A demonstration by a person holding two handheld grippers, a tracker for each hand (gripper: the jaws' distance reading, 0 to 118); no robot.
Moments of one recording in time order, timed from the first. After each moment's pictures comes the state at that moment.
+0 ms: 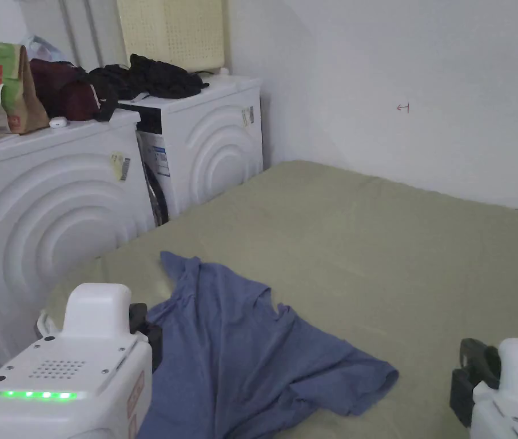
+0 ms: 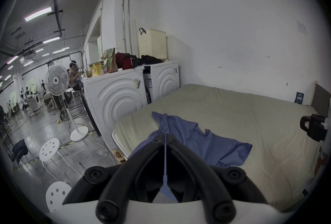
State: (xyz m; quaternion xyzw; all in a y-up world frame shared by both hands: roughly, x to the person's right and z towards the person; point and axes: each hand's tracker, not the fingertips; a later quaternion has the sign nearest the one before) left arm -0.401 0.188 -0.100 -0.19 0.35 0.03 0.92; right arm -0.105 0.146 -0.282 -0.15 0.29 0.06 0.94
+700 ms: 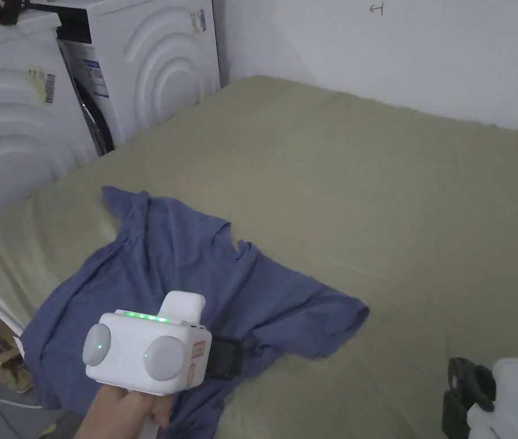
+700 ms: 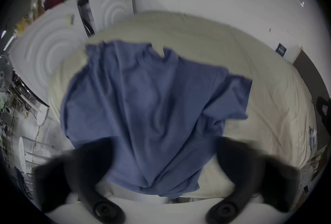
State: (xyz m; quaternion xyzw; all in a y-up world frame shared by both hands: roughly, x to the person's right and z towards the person) left arm -0.453 0.000 -0.268 -0.48 0.17 0.11 0.85; right arm -0.092 0.071 -0.305 -0.26 0.27 0.09 0.92
